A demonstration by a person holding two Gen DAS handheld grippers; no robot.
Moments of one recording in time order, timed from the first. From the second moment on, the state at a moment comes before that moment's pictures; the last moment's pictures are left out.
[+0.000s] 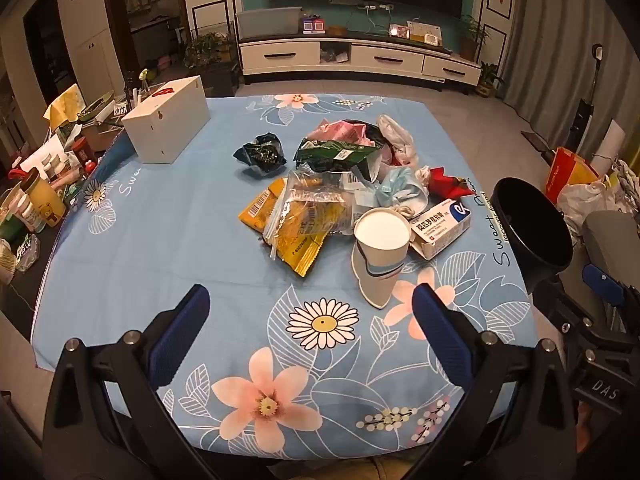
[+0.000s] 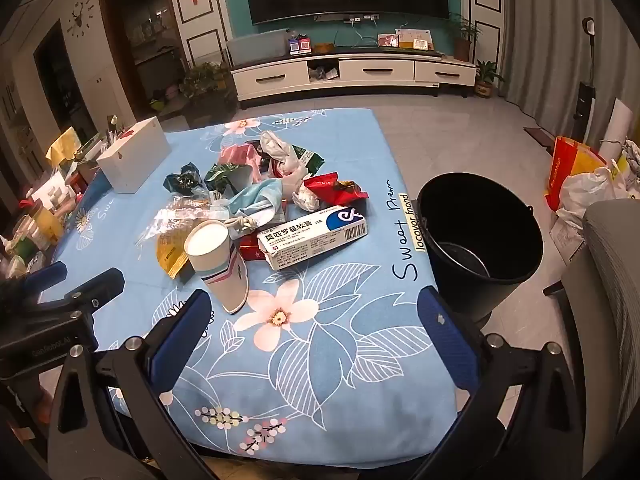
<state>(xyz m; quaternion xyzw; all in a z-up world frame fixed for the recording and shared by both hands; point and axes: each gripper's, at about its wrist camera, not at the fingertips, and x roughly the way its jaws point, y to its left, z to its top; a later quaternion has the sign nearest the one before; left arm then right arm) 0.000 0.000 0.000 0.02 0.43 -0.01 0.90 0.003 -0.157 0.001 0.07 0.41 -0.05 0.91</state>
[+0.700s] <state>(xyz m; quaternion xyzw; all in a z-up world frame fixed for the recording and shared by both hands) 0.001 0.004 0.002 0.02 0.43 -0.01 0.90 0.004 -0.157 0.003 0.07 0.40 -0.05 0.91</state>
